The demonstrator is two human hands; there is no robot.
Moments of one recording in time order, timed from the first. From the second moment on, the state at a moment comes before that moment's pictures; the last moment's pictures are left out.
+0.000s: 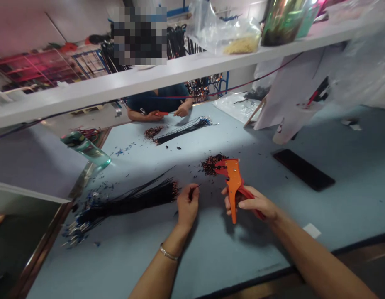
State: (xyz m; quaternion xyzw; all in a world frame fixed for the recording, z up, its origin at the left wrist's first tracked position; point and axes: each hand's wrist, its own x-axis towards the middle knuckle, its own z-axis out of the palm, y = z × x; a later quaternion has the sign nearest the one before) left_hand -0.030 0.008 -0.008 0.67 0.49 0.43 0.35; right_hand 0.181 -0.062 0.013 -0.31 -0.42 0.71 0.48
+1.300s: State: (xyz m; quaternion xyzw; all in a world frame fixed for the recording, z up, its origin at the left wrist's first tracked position) left_hand -0.033 0.000 -0.007 0.57 0.45 0.44 0.53; right_hand 0.181 -0.061 0.014 -0.52 -0.76 0.18 0.35
